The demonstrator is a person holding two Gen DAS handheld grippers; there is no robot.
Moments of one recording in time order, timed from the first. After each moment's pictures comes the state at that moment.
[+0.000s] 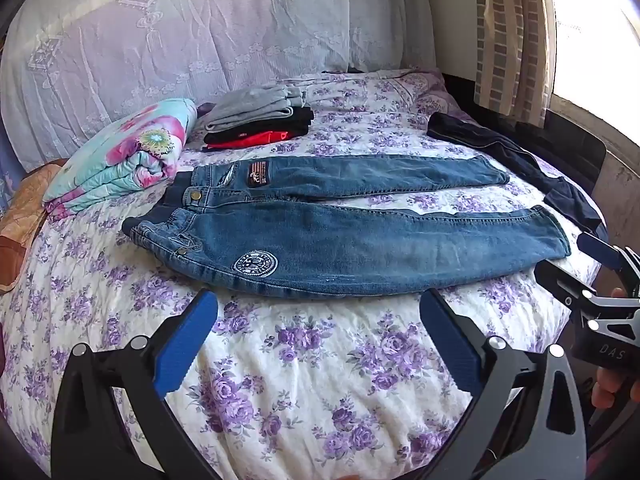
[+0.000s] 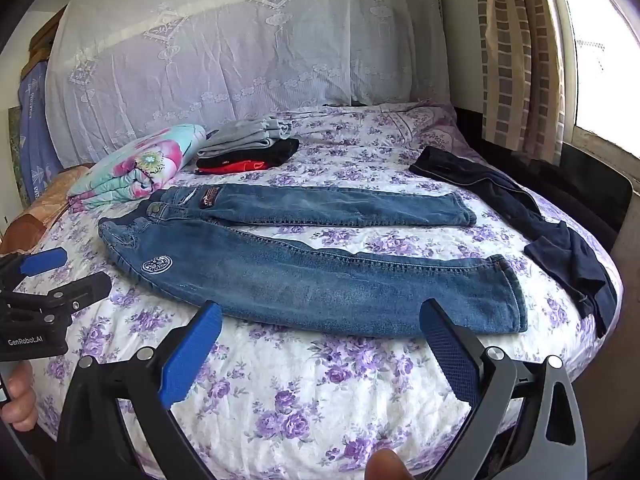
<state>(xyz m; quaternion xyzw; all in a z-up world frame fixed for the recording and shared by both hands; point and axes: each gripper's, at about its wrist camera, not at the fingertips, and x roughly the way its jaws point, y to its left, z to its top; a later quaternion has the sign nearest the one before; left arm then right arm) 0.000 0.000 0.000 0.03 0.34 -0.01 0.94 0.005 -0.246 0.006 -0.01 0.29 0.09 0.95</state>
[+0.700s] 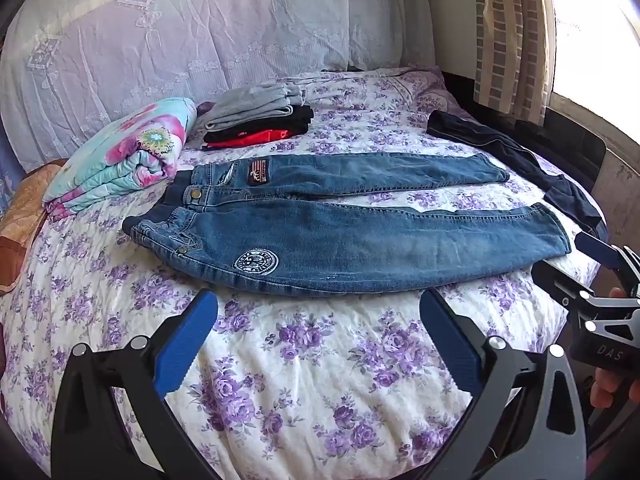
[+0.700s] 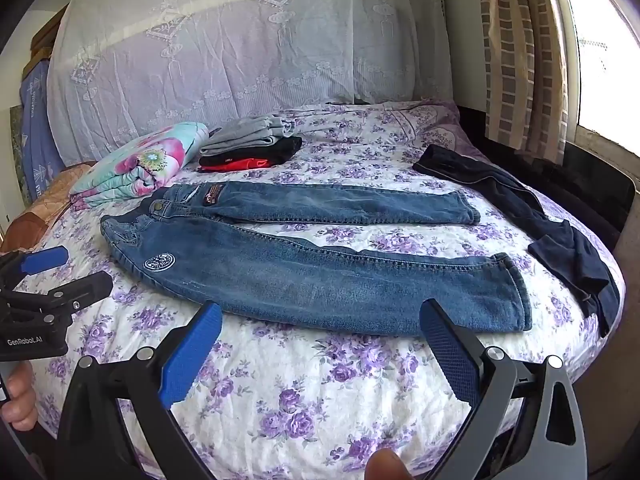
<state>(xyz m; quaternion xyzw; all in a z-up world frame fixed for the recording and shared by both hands) -0.001 0.002 0.000 0.03 0.33 -0.01 0.94 0.005 -0.243 0.005 -0.01 0.29 0.09 0.95</state>
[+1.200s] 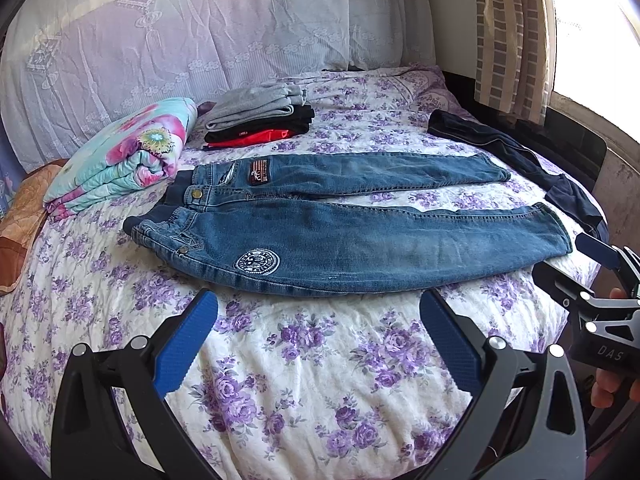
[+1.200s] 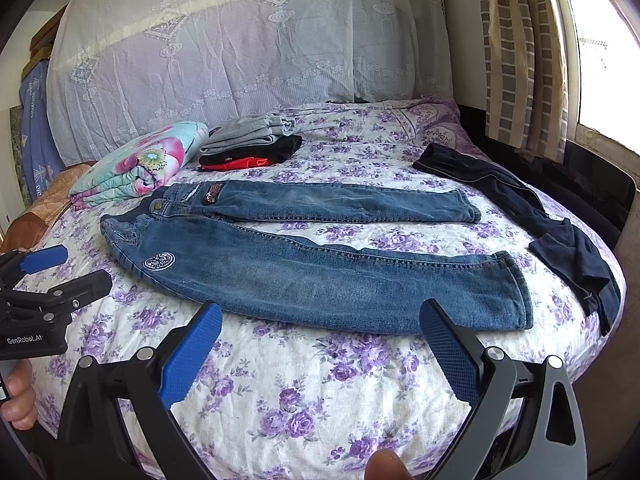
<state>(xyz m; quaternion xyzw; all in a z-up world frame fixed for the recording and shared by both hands) -0.001 0.001 -0.001 0.03 0.33 -0.01 0.94 0.005 -0.243 0.002 -0.01 0.29 0.09 0.95</state>
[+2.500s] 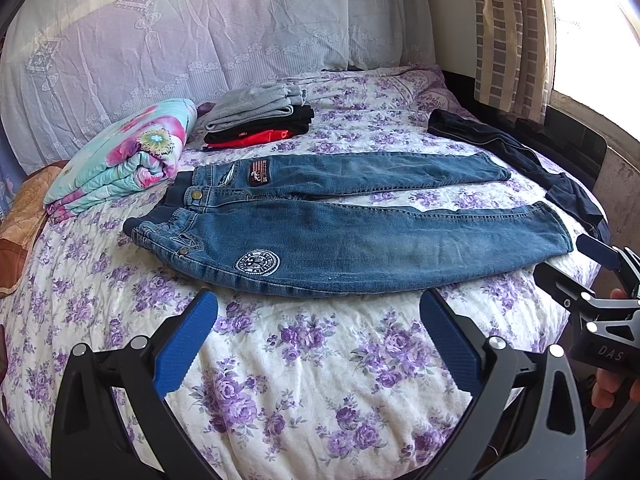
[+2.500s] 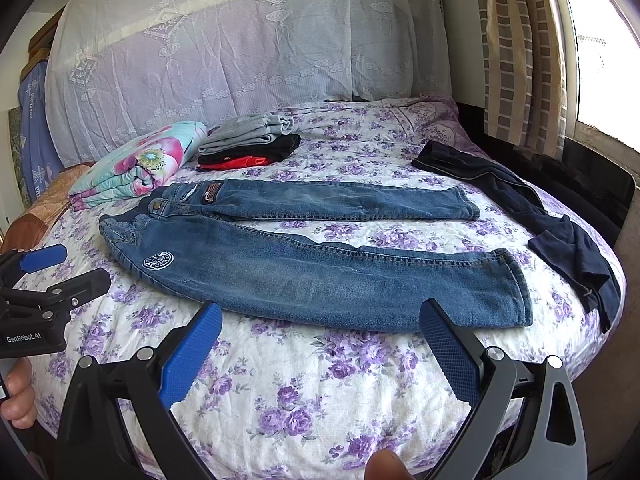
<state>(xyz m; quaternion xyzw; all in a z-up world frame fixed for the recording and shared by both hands) -0.001 0.002 -0.001 0.03 0.33 -0.01 0.94 0.005 -0.245 0.000 -0.01 0.29 0.09 0.95</state>
